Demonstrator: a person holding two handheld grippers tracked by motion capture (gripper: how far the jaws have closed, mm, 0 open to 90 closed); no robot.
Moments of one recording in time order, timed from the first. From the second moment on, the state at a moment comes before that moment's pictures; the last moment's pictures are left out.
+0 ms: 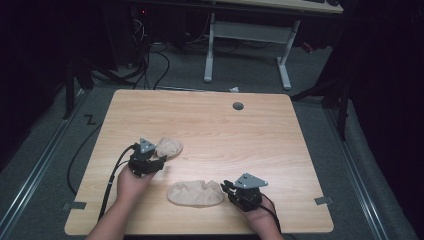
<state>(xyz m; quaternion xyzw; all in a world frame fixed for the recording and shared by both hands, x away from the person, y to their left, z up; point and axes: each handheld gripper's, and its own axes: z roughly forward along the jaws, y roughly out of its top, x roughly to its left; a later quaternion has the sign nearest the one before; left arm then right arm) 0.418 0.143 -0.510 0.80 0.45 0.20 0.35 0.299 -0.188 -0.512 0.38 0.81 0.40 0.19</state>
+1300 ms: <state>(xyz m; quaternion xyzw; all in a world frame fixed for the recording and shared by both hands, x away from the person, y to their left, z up) 0.367 0.126 -0.489 0.84 0.35 0.17 0.39 0.357 -0.146 -0.498 0.37 0.83 0.37 0.18</state>
